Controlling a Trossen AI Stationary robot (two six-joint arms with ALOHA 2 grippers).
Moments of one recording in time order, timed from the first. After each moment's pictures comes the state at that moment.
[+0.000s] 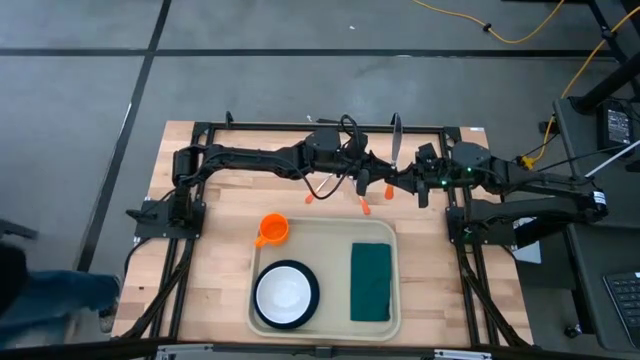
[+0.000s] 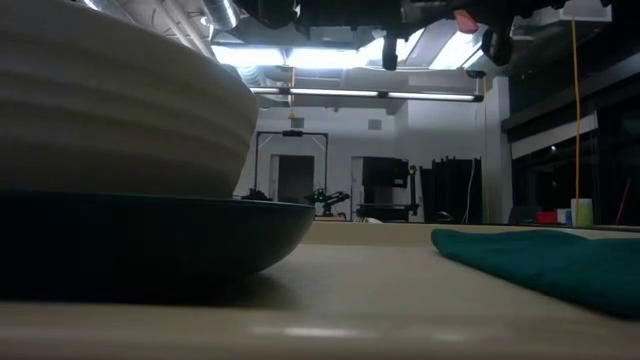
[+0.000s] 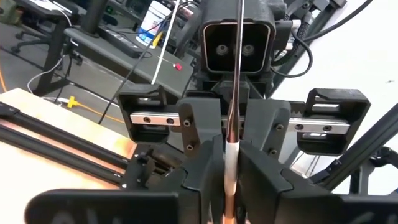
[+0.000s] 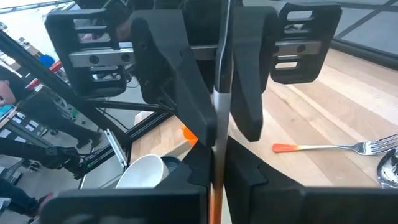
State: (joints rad) left arm 0.17 1.96 1.60 0.40 0.26 -0.56; right arm -0.15 0.75 0.75 -0.24 -0.11 0.56
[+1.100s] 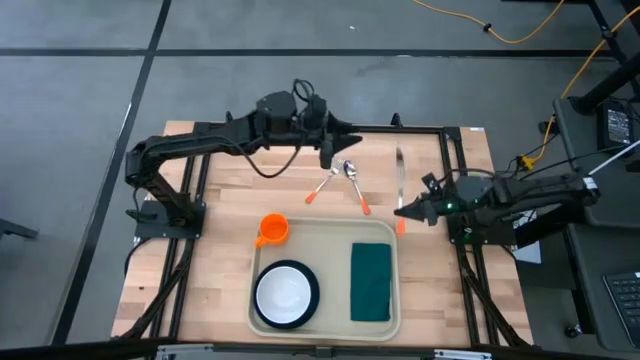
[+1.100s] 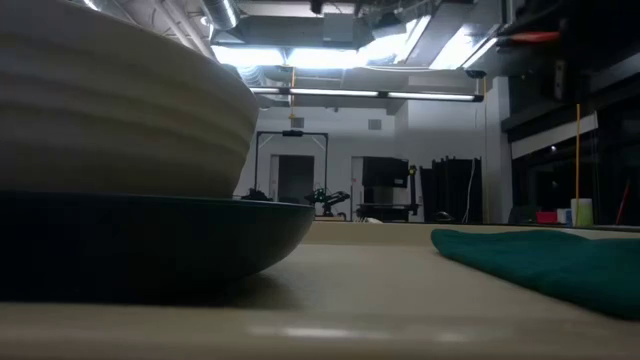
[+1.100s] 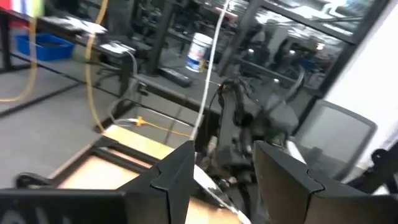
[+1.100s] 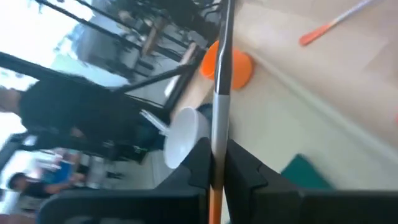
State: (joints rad) left arm 0.23 1.59 1.60 -0.07 0.11 -0.36; right arm 0.17 0.54 0.46 -0.19 0.06 1.12
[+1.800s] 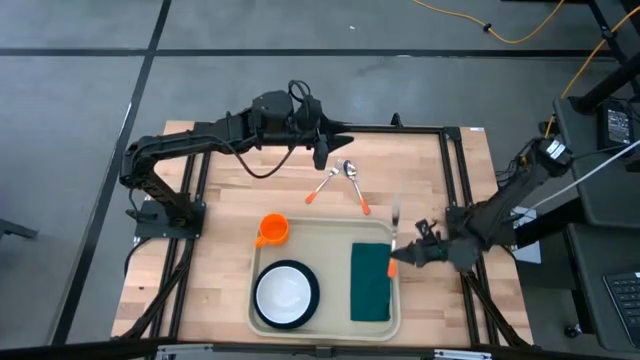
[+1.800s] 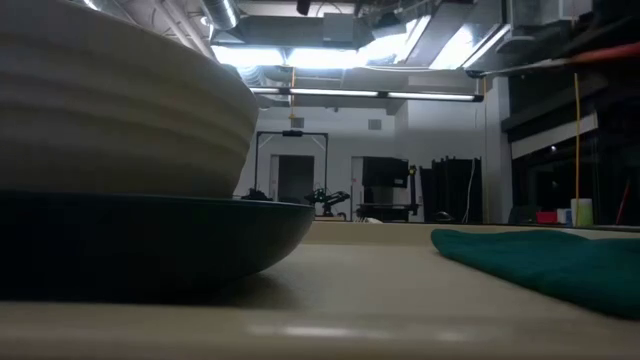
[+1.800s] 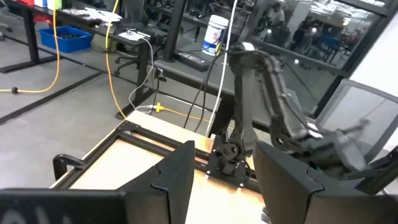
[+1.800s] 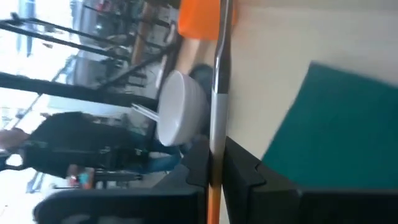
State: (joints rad) left arm 0.24 1.55 1.60 -0.19 0.07 -0.30; right arm 0.81 1.03 0.35 0.25 0.72 1.59
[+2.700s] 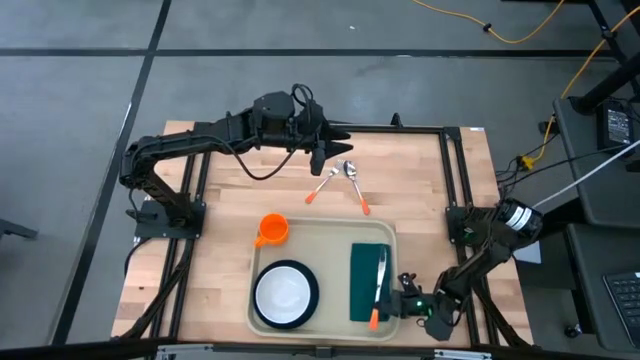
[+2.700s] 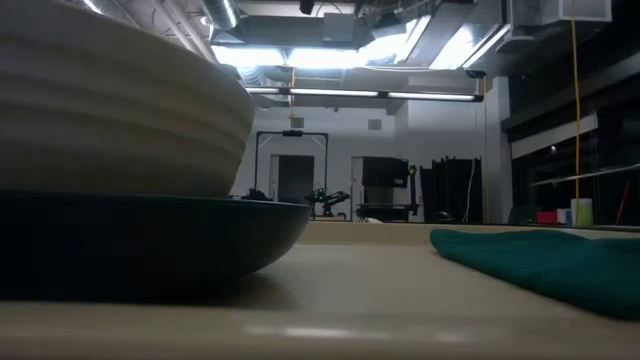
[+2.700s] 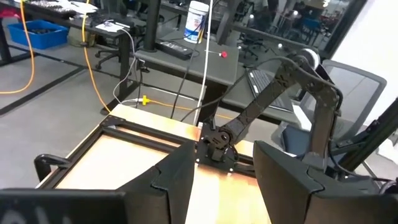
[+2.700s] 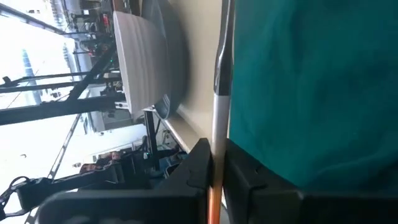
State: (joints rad) left arm 0.24 1.55 1.59 -0.22 0.16 -0.25; right arm 1.01 1.86 0.66 0.59 0.89 2.17
